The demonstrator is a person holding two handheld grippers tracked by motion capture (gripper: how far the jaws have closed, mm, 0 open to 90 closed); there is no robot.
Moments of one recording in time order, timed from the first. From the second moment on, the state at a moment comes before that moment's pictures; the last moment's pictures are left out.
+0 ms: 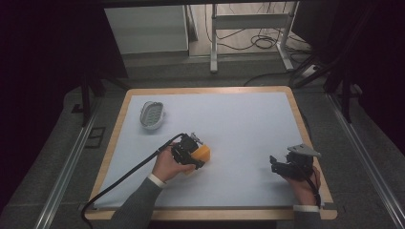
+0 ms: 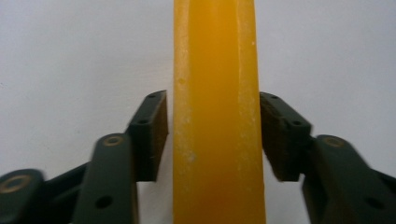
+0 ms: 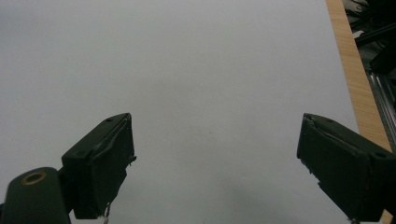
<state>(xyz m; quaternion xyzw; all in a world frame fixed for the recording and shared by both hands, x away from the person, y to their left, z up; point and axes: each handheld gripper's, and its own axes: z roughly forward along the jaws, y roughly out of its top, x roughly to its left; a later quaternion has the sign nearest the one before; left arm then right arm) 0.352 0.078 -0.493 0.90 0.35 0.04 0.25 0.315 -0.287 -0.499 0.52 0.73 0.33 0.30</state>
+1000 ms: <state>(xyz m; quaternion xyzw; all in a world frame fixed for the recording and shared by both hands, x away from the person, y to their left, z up) 0.360 0.108 -0.467 0.88 0.36 0.05 0.30 0.314 -0.292 -0.496 0.52 0.72 0.34 0.30</state>
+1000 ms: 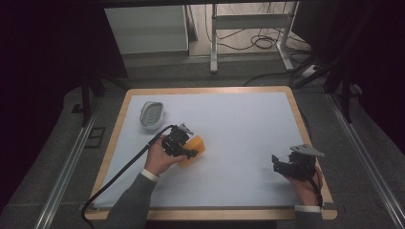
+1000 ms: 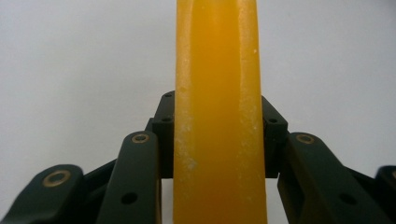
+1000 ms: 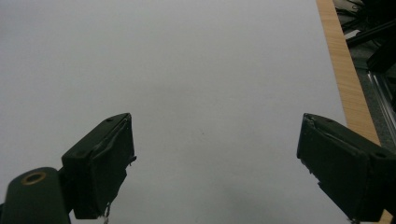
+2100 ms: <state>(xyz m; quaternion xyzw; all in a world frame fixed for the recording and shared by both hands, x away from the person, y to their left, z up) 0.357 0.162 -0.433 0.85 0.40 0.08 0.34 0.314 -0.295 -0.495 0.53 0.72 0.34 0.29</state>
